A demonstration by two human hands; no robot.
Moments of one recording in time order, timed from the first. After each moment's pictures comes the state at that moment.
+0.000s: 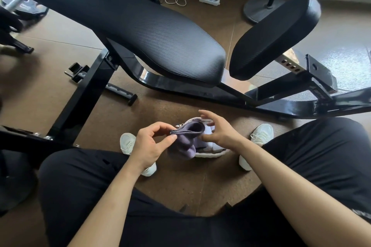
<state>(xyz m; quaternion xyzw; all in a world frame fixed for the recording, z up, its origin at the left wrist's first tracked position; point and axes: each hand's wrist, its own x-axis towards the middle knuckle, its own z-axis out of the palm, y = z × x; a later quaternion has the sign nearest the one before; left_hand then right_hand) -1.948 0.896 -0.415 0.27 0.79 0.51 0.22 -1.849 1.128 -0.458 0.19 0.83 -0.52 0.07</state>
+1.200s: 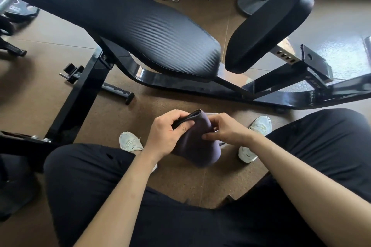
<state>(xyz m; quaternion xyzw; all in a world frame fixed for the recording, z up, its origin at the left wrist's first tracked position) -1.941 0.939 -0.412 0.39 0.79 0.45 0.15 -1.829 1.141 -0.437 0.10 0.84 -0.52 0.12</state>
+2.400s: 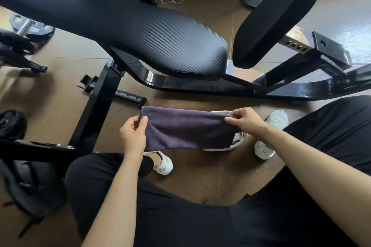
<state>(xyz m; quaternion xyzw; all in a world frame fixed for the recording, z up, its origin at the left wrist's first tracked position) -1.997 0.874 -0.432 0.01 0.86 0.50 0.07 -1.823 1.160 -0.475 0.35 0.75 -0.55 0.05</state>
